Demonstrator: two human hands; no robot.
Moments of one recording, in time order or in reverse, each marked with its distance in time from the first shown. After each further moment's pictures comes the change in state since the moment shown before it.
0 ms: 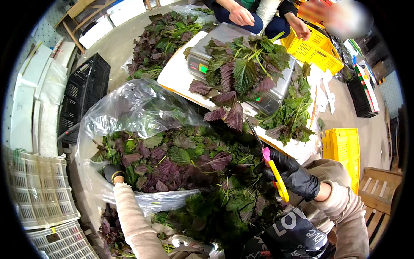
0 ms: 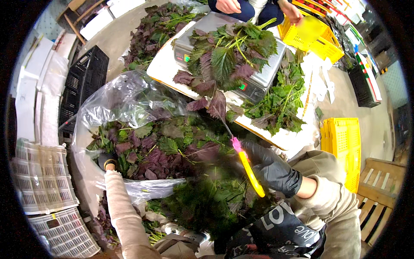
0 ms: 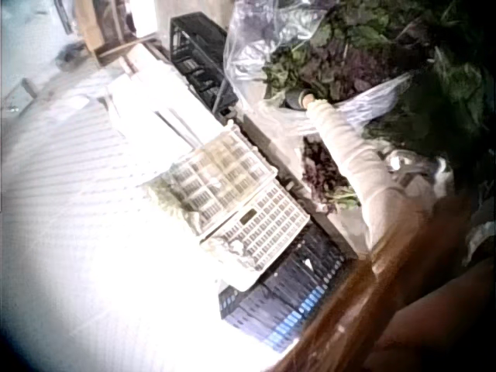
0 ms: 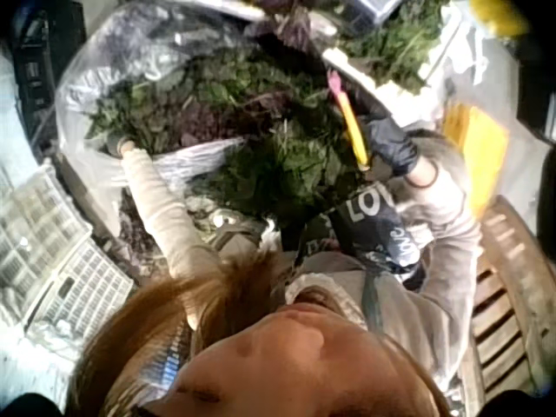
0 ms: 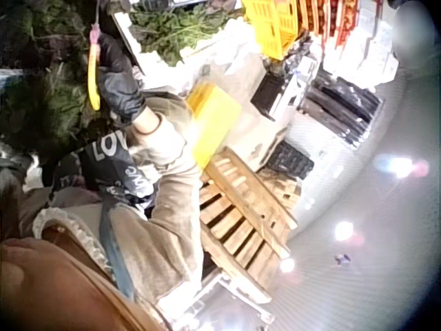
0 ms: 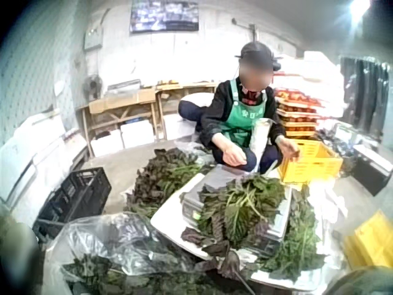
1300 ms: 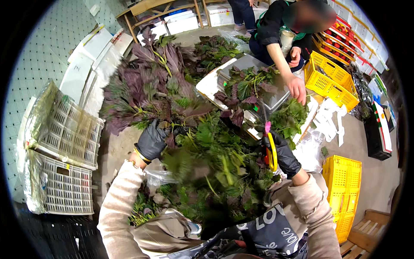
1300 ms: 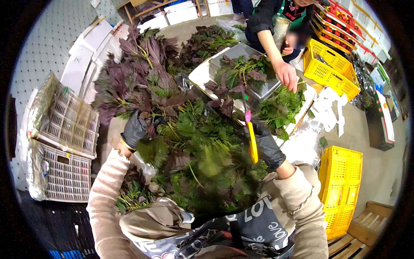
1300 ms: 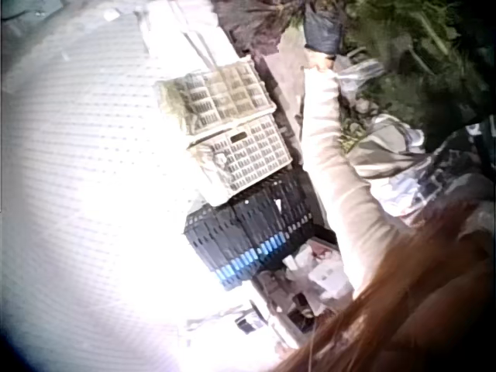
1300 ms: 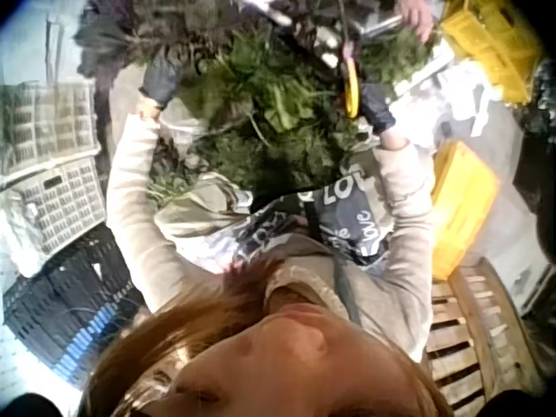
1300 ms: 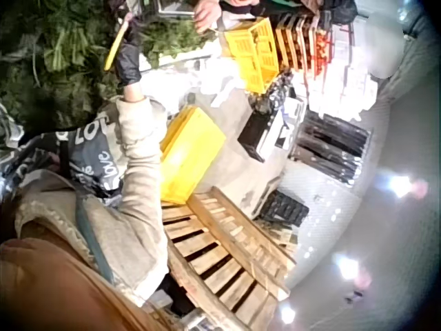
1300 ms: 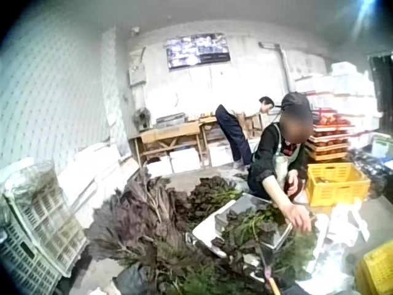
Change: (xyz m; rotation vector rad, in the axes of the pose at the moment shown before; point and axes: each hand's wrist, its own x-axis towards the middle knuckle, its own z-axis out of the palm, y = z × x) left_hand -0.203 0.028 -0.288 -0.864 0.399 1.191; right_hand -0.032 -0.010 -0.041 -0.072 0.109 -0.405
